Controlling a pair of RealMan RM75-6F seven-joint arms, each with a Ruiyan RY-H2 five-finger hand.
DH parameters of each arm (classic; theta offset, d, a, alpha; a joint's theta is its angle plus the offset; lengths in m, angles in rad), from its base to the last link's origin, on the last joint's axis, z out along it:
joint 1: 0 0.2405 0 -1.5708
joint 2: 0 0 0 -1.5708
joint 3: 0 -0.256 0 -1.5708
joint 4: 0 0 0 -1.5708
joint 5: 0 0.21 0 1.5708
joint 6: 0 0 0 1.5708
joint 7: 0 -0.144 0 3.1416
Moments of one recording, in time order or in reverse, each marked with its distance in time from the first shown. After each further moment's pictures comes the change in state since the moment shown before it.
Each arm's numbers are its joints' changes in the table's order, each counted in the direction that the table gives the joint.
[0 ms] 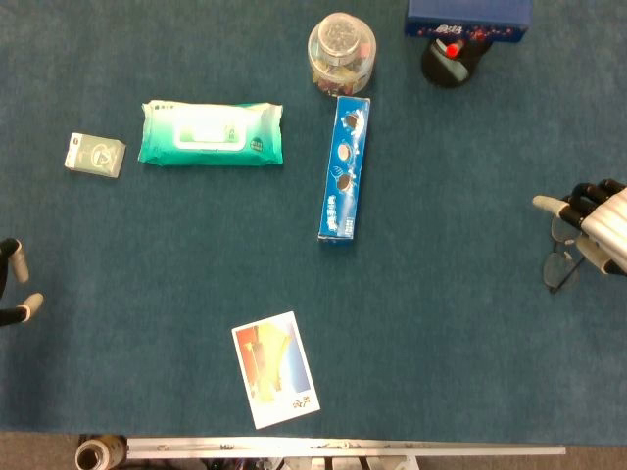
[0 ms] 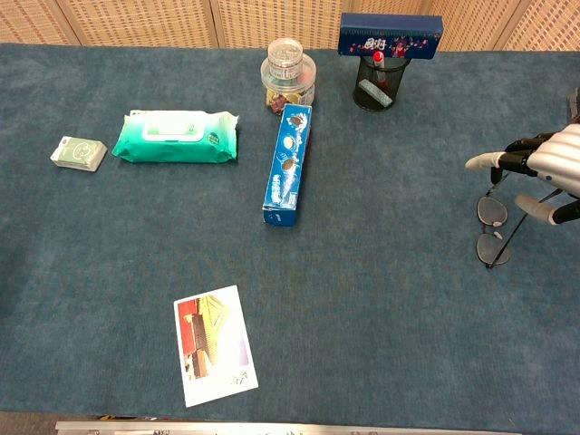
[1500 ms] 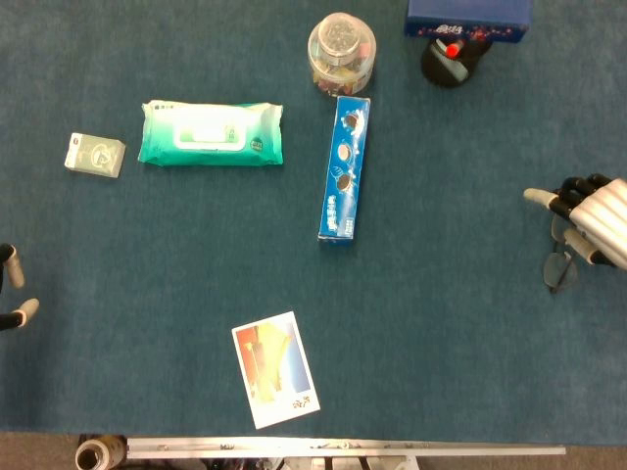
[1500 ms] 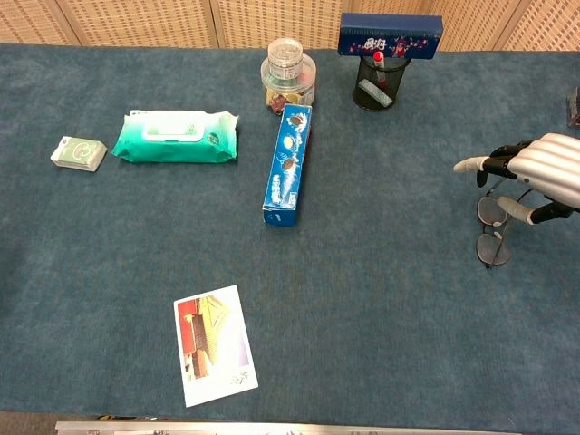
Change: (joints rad) left arm 0.014 -0.006 -0.005 -0.021 -0.002 -0.002 0.026; right arm 0.022 -0.144 0.010 -0.193 0.027 0.001 -0.092
